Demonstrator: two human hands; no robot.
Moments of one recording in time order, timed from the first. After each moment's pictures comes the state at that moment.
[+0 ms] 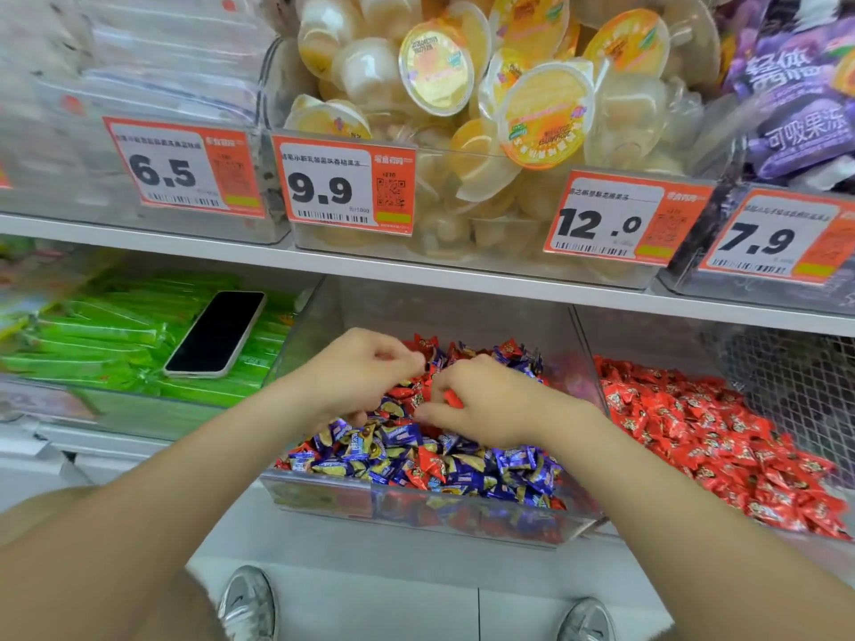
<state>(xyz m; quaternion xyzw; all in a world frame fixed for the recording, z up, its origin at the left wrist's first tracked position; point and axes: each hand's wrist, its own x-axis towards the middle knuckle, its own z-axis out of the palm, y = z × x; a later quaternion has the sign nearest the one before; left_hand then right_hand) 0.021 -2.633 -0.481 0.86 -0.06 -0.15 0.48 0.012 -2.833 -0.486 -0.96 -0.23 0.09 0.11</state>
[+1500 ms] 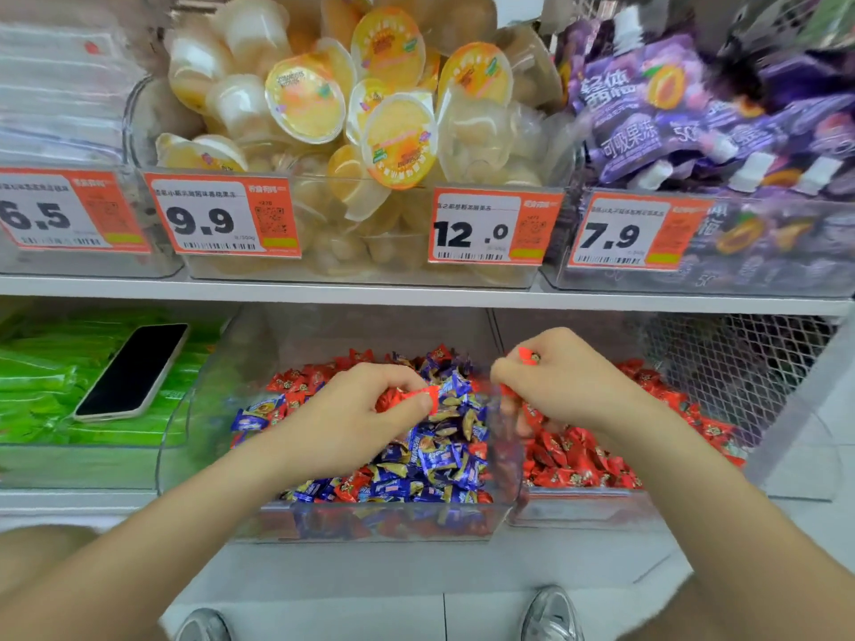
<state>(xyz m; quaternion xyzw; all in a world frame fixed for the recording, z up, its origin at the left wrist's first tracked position) -0.021 -2.698 -0.464 0.85 -0.29 -0.13 0.42 -0.054 -2.940 -0.424 -0.90 0.10 0.05 0.41</state>
